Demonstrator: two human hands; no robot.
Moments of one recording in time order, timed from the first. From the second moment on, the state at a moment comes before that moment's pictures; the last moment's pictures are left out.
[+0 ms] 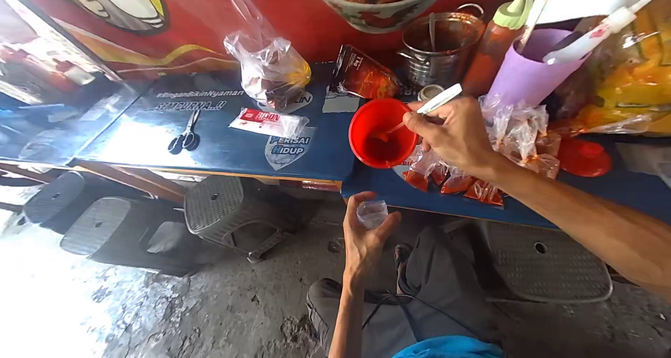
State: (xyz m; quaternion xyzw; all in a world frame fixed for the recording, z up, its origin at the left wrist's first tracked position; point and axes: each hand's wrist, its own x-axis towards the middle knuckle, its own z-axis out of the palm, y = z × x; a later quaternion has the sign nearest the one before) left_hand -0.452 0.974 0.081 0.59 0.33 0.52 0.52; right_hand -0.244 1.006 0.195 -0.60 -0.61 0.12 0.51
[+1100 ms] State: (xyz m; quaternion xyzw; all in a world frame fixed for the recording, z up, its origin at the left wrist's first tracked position) left_hand -0.427 0.980 0.094 0.54 0.24 0.53 0.61; right_hand -0.260 0.965 0.152 -0.40 -0.70 -0.06 0.59
